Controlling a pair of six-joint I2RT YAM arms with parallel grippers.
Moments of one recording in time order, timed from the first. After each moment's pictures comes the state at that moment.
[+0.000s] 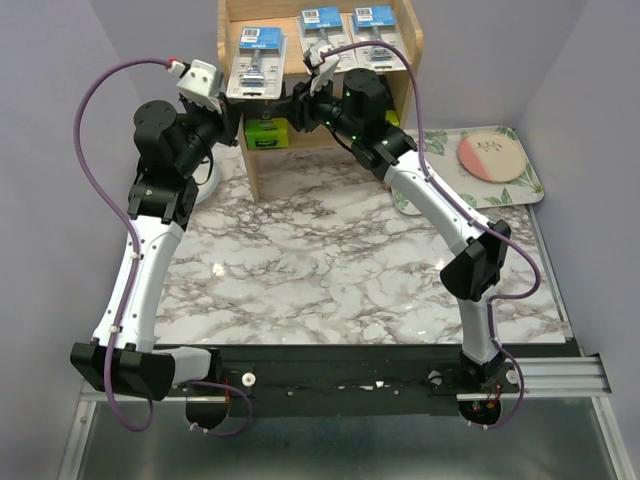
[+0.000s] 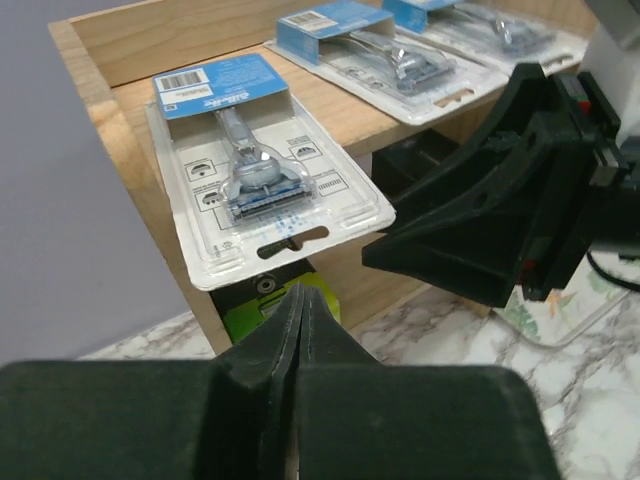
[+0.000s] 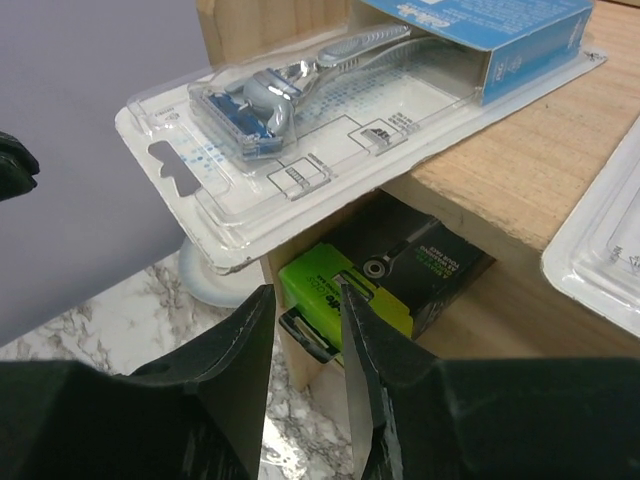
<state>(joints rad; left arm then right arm) -0.16 1.27 1.49 -0.12 0.30 -0.01 0.69 2.07 2.24 -0.13 -0.23 0.00</state>
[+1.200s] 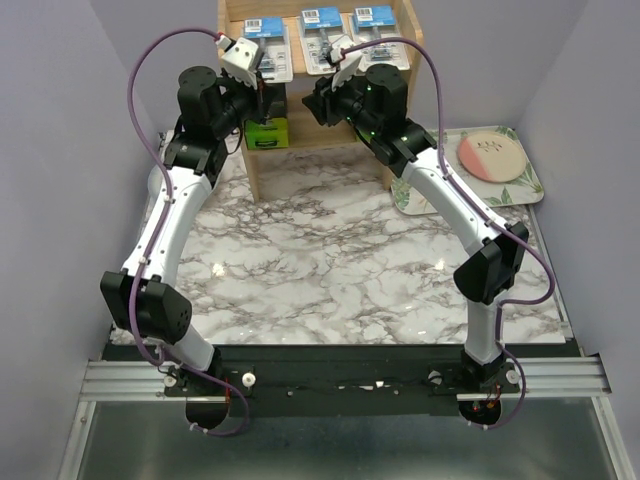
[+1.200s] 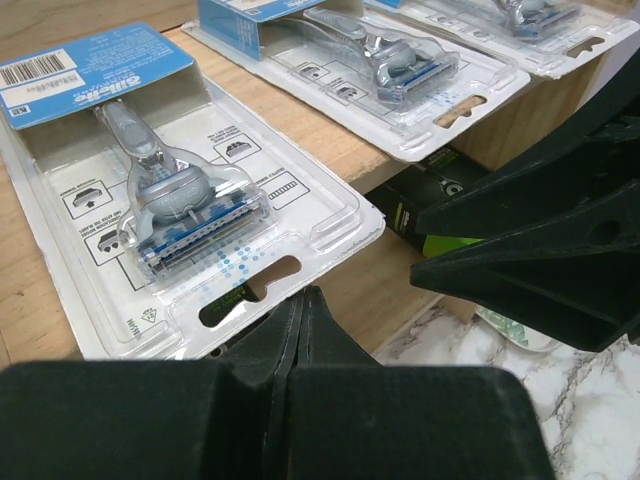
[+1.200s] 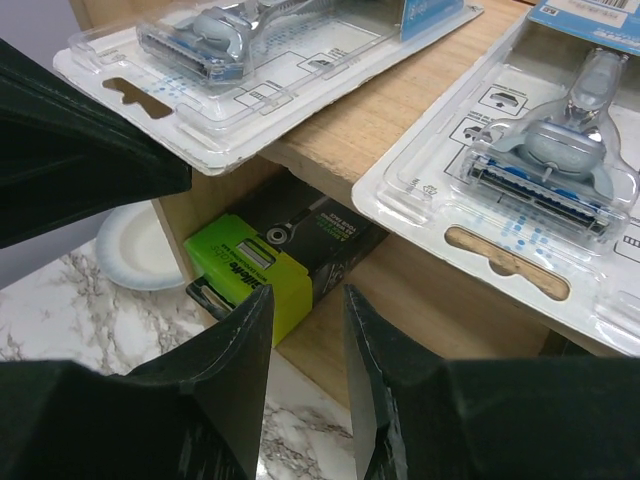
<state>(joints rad) -0.21 1.58 1.72 -0.11 0.37 0.01 0.62 1.98 2.14 -0.15 -0.17 -0.09</state>
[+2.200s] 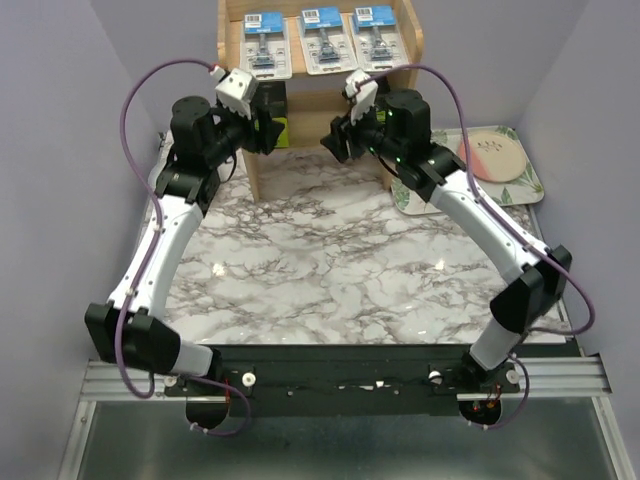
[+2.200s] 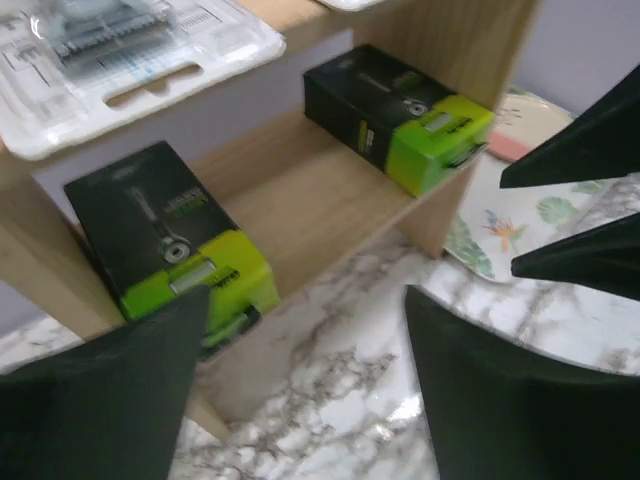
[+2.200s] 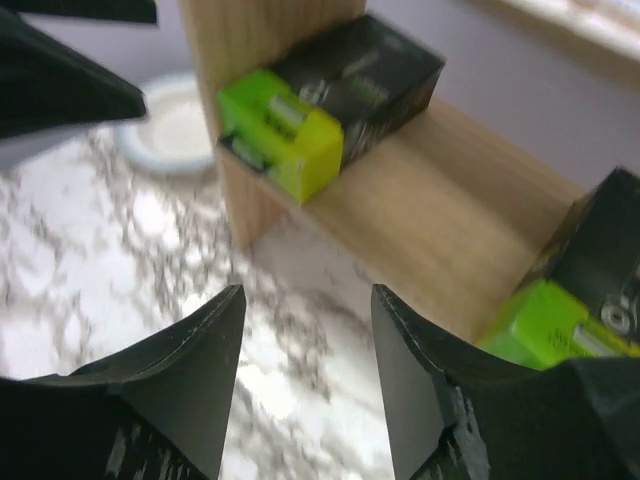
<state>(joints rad) -0.22 1.44 1.51 -0.12 0.38 0.00 0.61 1.74 1.81 -0.22 -0.22 -0.15</state>
